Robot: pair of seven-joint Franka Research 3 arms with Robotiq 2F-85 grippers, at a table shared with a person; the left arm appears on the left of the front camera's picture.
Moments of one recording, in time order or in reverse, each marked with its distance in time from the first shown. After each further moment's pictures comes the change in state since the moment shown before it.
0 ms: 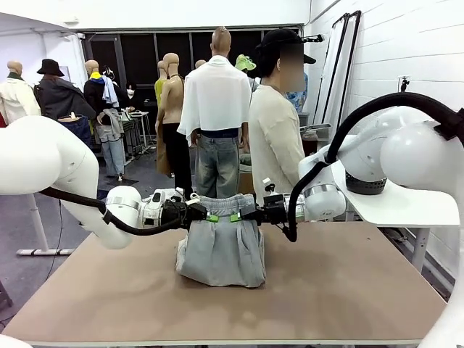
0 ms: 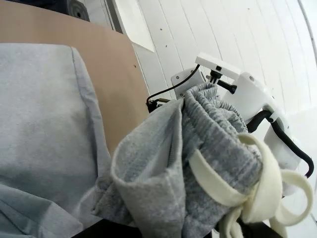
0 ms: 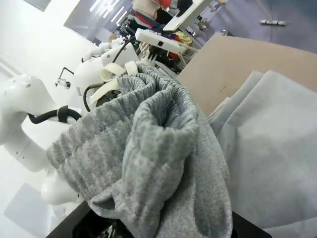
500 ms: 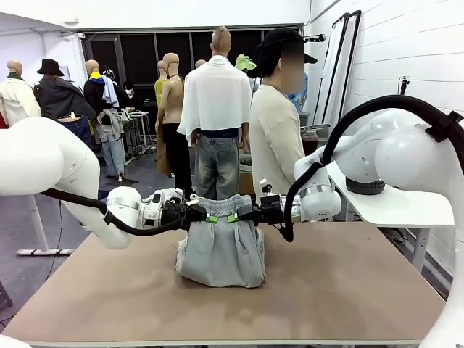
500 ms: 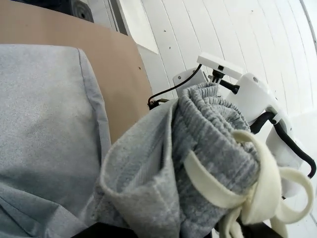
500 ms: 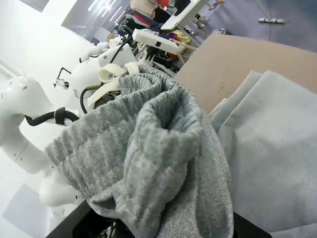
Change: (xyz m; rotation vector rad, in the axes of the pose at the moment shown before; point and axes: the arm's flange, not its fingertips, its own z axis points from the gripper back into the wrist) left arm 0.001 0.004 0.000 0.007 -0.002 0.003; right arm 0.003 -0.004 -0.008 -0.005 0.005 -0.005
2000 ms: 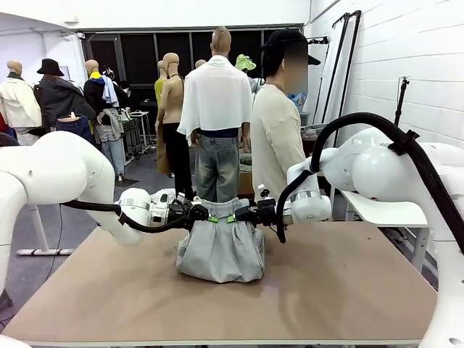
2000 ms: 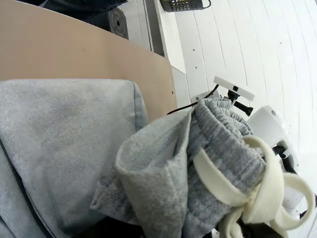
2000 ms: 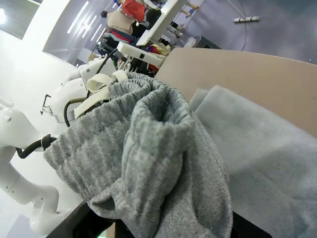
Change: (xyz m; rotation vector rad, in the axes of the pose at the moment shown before) left arm 0.062 0.058 -0.002 0.099 -0.070 0.145; right arm 0.028 -0.078 -0.014 -0.082 -0.072 -0.112
